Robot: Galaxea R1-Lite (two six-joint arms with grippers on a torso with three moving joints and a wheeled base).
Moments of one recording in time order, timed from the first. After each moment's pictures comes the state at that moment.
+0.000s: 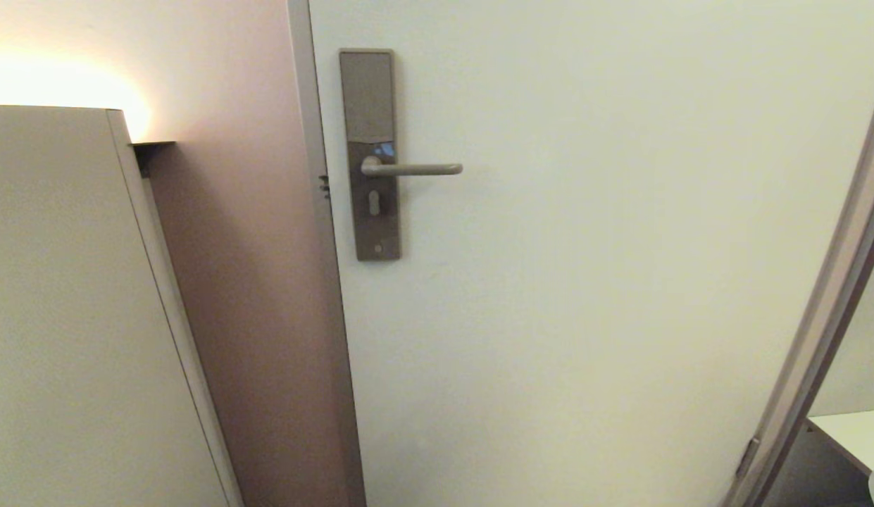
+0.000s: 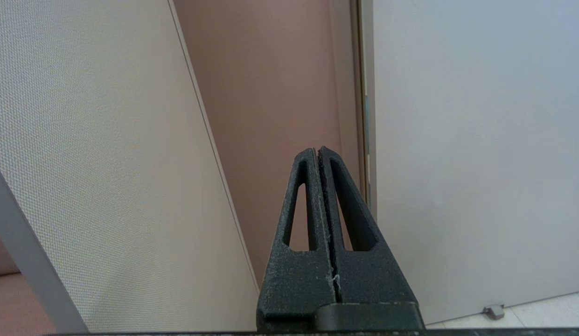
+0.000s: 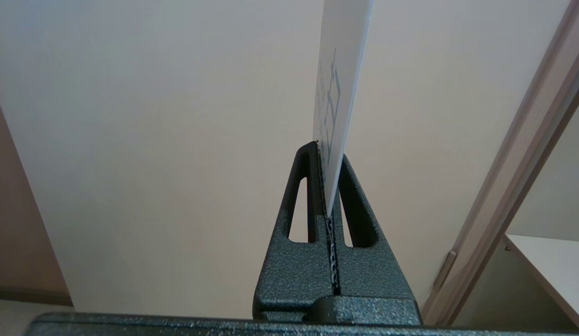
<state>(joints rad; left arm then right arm) 0.00 0.00 0.00 0.03 -0.03 0.11 0.00 0.00 0.00 0.00 0.02 -0.06</state>
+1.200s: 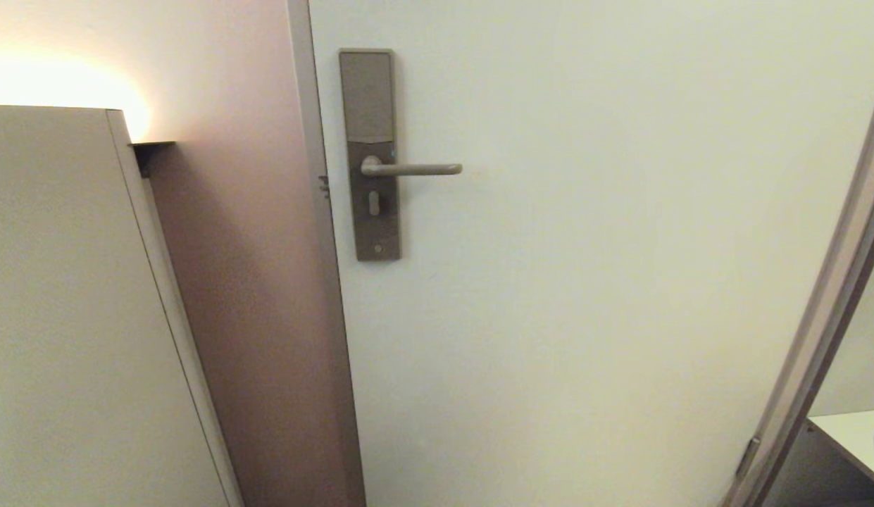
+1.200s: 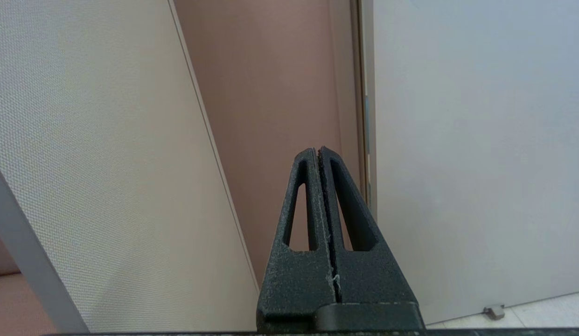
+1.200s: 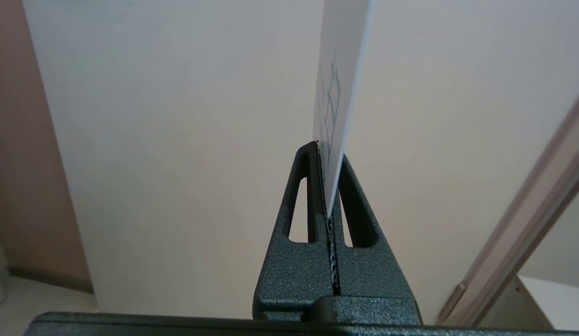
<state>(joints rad) 0.00 0.00 0.00 0.03 -0.03 0.11 0.04 0.24 -0.15 -0.08 0.08 -0.09</state>
